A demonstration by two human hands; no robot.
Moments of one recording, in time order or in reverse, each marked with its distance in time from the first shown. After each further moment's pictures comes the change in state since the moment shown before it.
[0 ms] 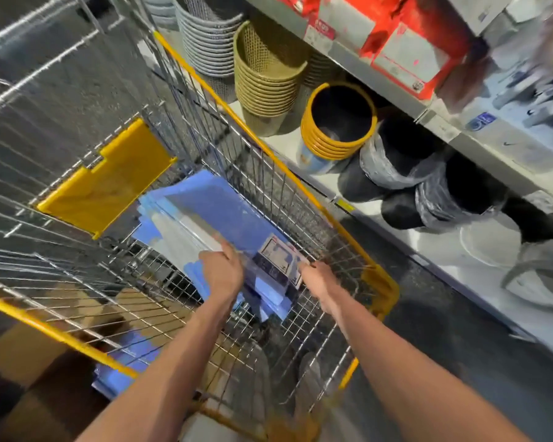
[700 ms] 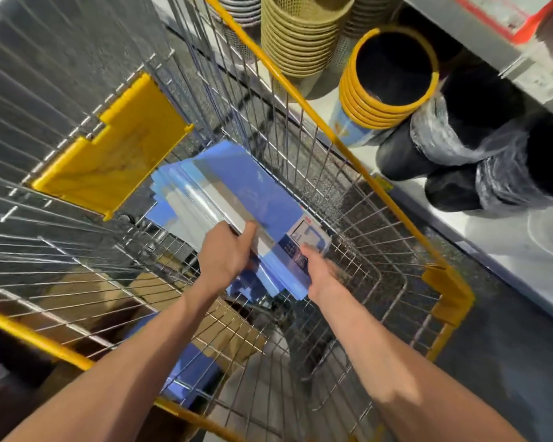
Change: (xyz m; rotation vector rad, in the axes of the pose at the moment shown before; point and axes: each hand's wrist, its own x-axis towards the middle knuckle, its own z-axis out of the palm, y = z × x) left_hand 0.076 -0.023 -0.022 0.336 -0.162 0.264; right_hand 0.103 0.017 0.104 0.649 0.044 0.238
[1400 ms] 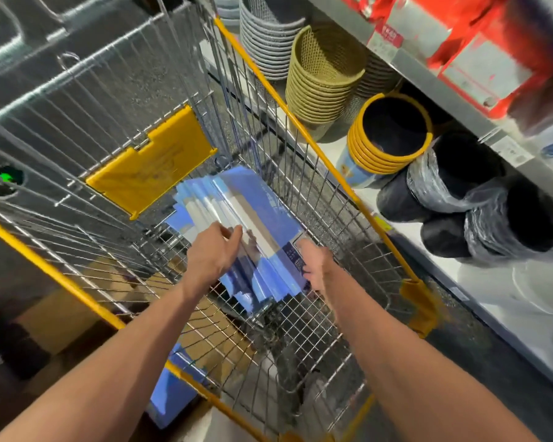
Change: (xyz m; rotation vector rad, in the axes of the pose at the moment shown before) left_hand -0.025 0.001 -0.053 0.062 0.060 0.002; right_hand -0.105 -0.076 0.010 -0.386 -0.175 -0.196
